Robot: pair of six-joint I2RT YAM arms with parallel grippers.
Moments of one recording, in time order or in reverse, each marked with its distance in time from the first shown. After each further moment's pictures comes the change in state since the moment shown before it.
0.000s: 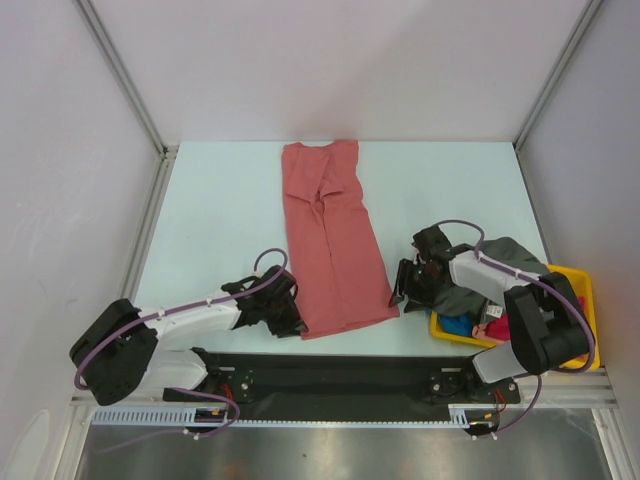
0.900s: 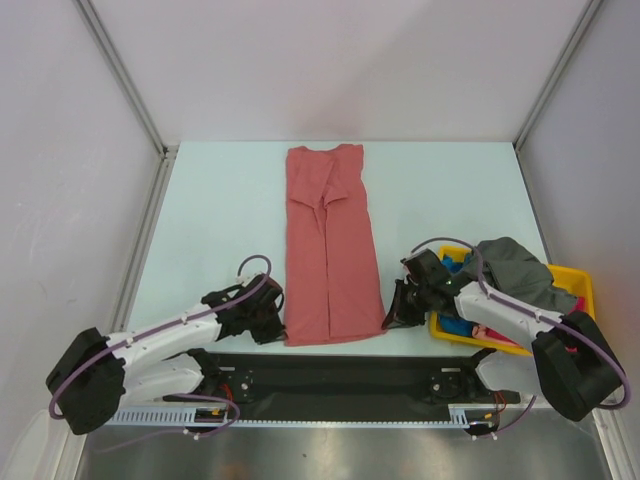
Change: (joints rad) left arm 0.005 -0.202 -0.064 -0.170 -0.089 0.037; right arm 0.194 -0.228 -0.178 0.100 -0.060 0.153
